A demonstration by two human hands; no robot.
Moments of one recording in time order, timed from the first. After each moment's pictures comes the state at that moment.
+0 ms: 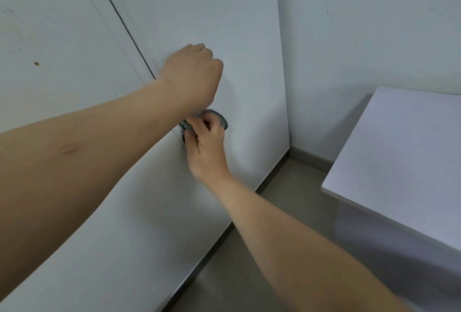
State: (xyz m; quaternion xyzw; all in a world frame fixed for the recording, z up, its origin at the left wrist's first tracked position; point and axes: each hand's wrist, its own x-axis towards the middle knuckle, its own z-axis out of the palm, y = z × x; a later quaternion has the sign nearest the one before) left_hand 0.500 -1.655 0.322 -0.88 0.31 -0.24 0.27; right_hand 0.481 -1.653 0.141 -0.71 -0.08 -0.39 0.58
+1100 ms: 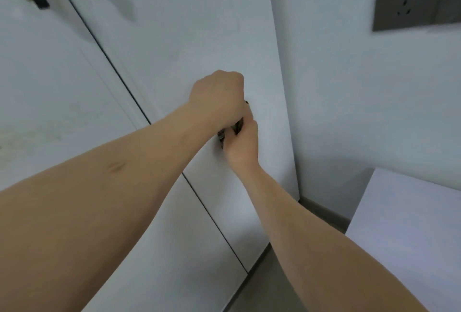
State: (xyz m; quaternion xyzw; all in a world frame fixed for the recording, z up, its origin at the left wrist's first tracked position) left_hand 0.504 -1.727 0.482 -0.96 0.22 -0.16 0.07; right_hand 0.518 -1.750 0.339 -0.65 0.05 -0.30 0.70
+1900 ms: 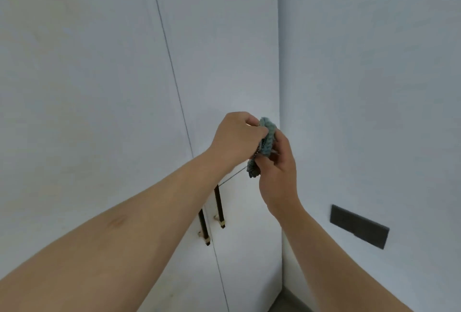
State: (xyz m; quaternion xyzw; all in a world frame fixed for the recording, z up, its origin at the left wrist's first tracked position) left_hand 0.407 -1.692 0.970 -0.84 0.17 -0.06 -0.51; right_hand 0.371 -1.774 0.877 -0.59 -0.05 -0.32 0.74
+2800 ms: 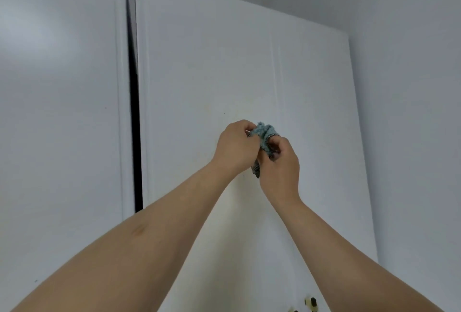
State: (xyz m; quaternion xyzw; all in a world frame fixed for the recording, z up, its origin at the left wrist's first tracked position) left_hand 0.284 -1.501 1.294 -0.81 0.17 -0.39 -0.42; right_hand 0.320 -1.593 1.227 -0.57 -0.22 -0.44 0.66
